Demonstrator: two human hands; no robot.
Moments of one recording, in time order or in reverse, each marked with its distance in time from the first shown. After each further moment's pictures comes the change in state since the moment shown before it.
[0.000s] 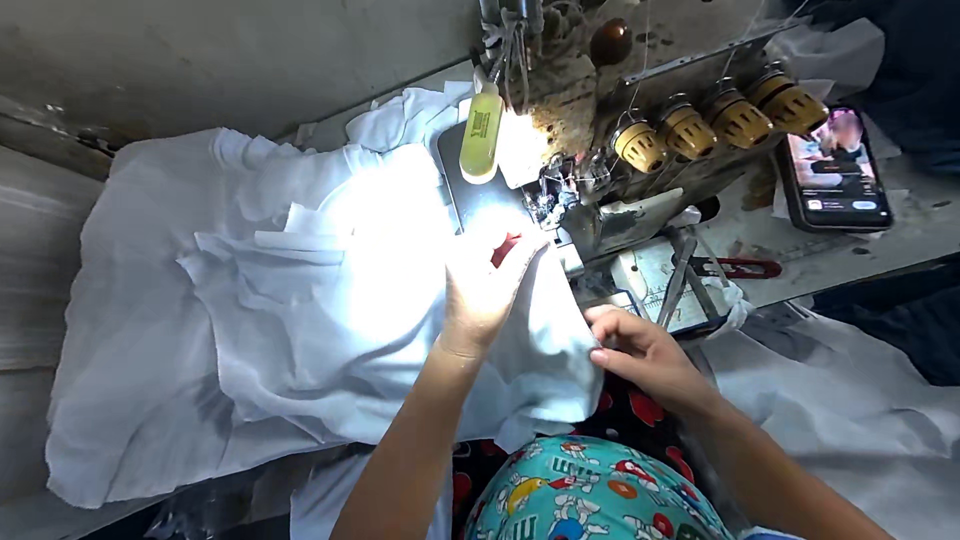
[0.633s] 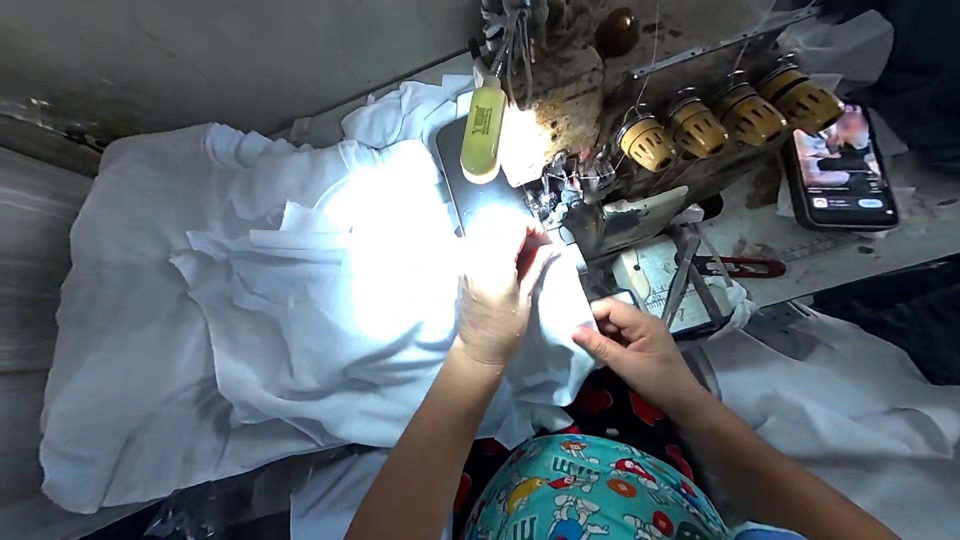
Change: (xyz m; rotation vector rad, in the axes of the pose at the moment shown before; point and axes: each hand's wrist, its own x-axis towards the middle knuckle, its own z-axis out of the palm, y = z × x) left_hand -0.008 -0.005 0.012 0.220 0.045 0.147; right_hand 0.011 0.002 0.010 -0.208 0.083 -0.093
